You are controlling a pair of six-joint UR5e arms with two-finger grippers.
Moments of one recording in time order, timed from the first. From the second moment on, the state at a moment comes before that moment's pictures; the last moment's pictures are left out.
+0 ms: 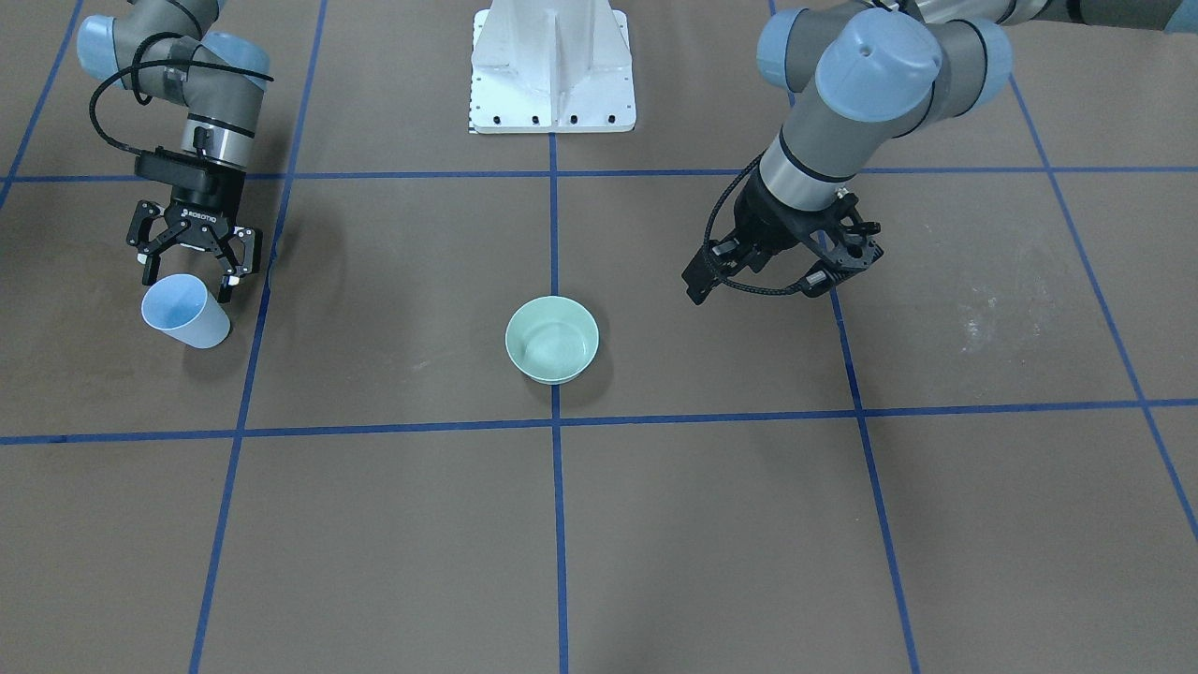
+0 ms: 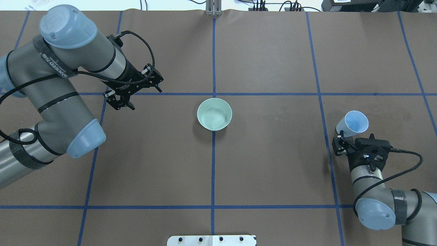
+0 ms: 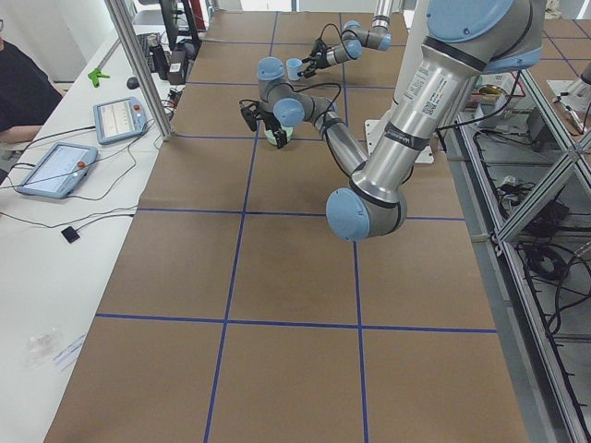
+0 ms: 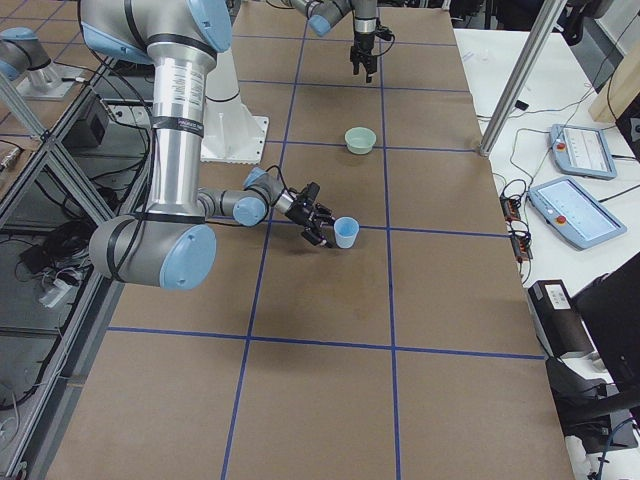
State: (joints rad) left arm -0.78 -2.12 -1.79 -1.66 -2.14 -1.63; right arm 0.20 -1.74 1.86 -1.22 0.67 1.64
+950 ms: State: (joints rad) left arm -0.78 -2.12 -1.79 -1.65 -2.14 -1.63; right arm 0.23 -1.71 1.82 -1.15 0.67 1.60
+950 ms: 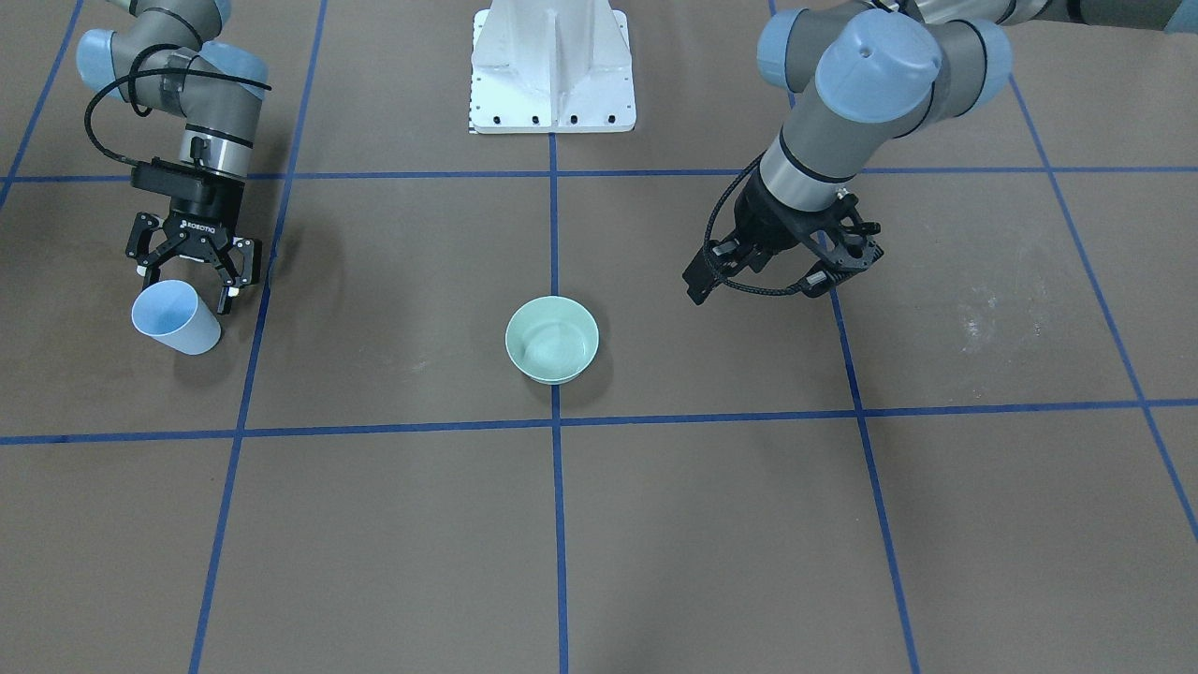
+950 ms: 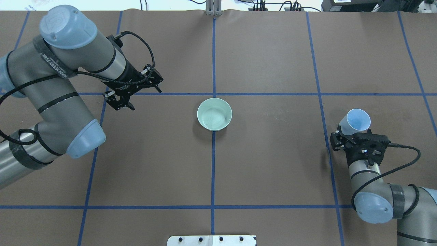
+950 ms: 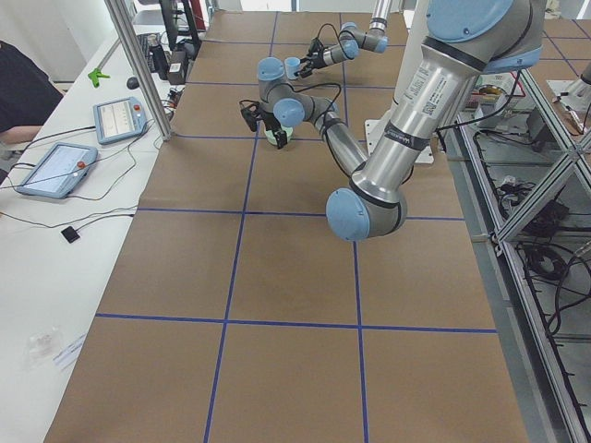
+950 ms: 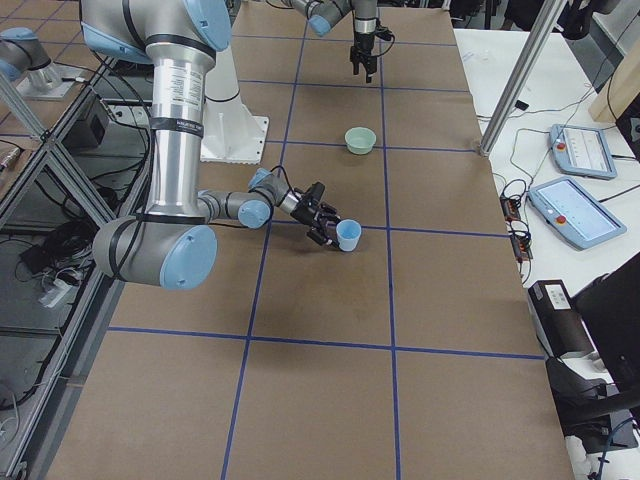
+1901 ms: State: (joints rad) left arm -0.77 -2.12 -1.79 -1.65 -2.14 -1.64; right arm 0.30 -1.65 1.68 -1.02 0.68 1.52
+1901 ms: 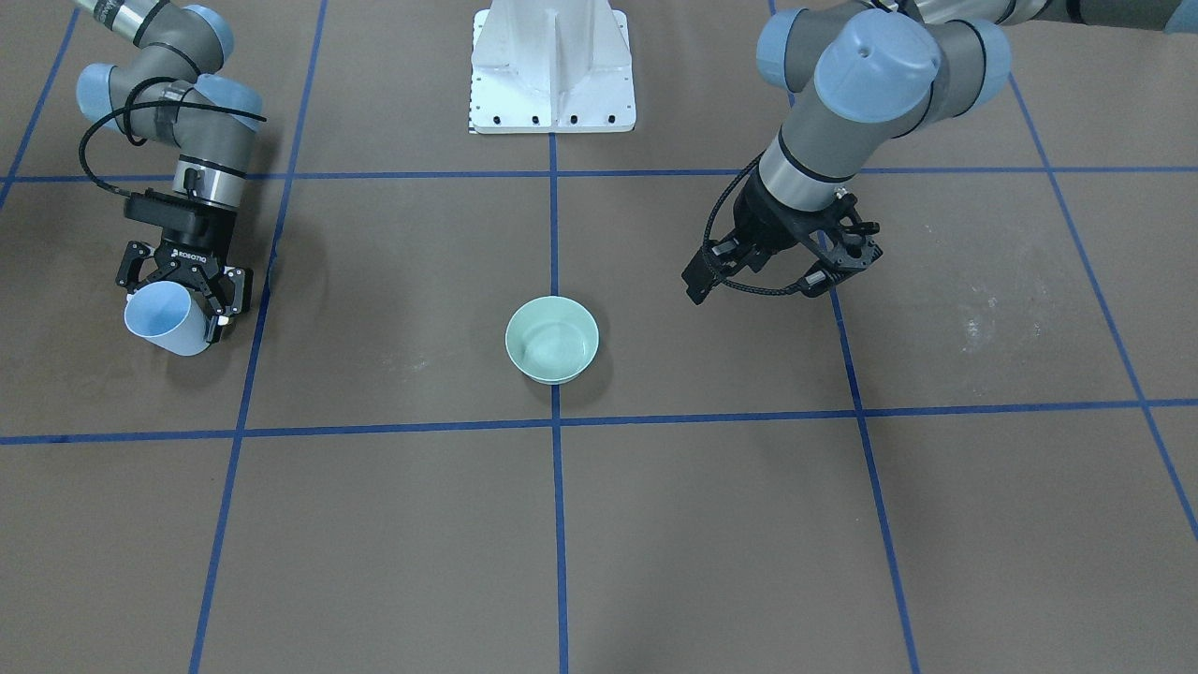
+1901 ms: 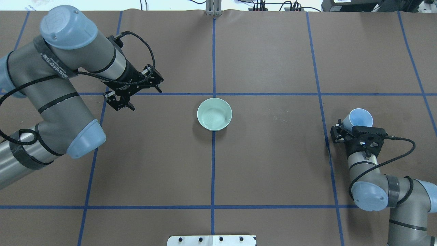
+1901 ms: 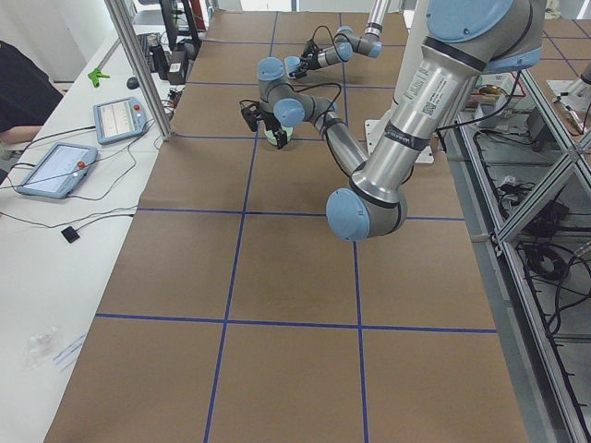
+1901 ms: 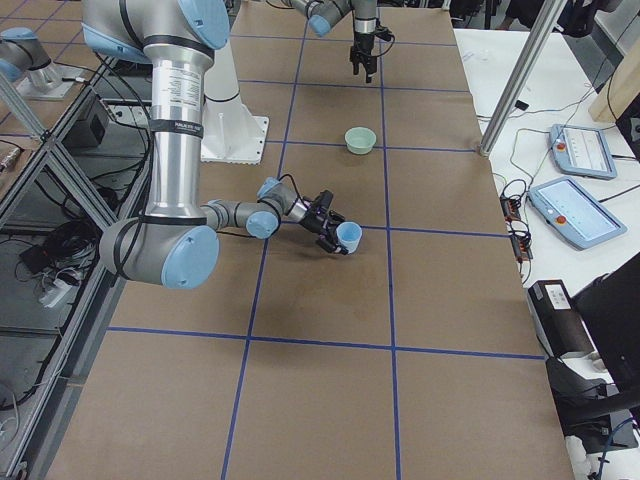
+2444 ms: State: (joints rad) left arm -0.77 -2.12 -1.79 -1.65 -2.14 -1.64; right arm 0.33 -1.63 1.63 -0.82 0.69 1.39
